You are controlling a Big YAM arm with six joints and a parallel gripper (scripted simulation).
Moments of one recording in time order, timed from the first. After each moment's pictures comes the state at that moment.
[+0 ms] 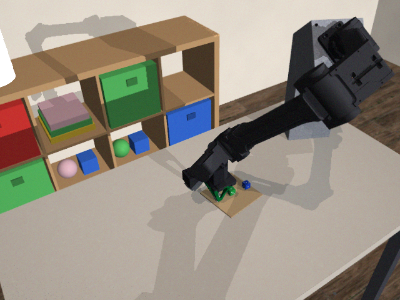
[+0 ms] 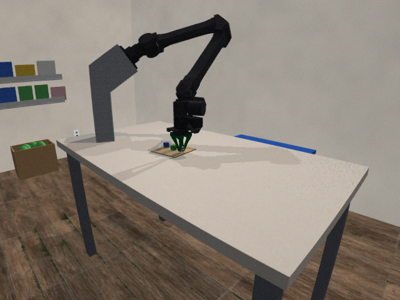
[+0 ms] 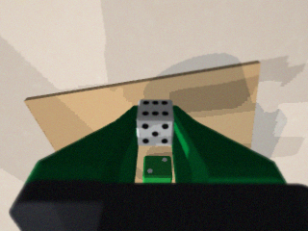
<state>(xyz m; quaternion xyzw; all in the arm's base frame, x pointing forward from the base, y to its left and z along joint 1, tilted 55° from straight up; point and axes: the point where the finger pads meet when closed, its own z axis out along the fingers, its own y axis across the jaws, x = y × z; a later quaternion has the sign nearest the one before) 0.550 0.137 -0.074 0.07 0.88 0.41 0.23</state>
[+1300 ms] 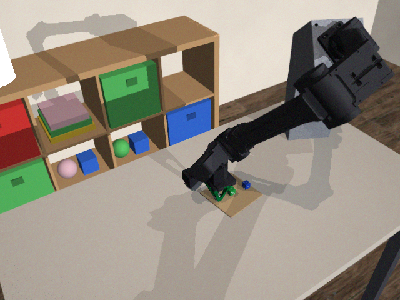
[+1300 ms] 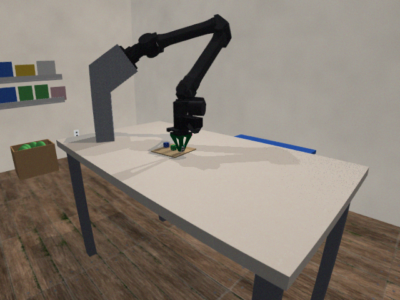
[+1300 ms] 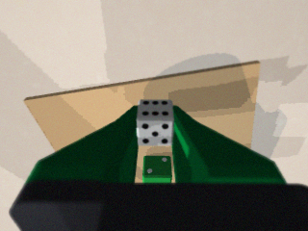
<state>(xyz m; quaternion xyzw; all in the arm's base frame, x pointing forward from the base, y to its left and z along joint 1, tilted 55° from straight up) 0.550 0.137 -0.074 0.07 0.88 0.41 0.23</state>
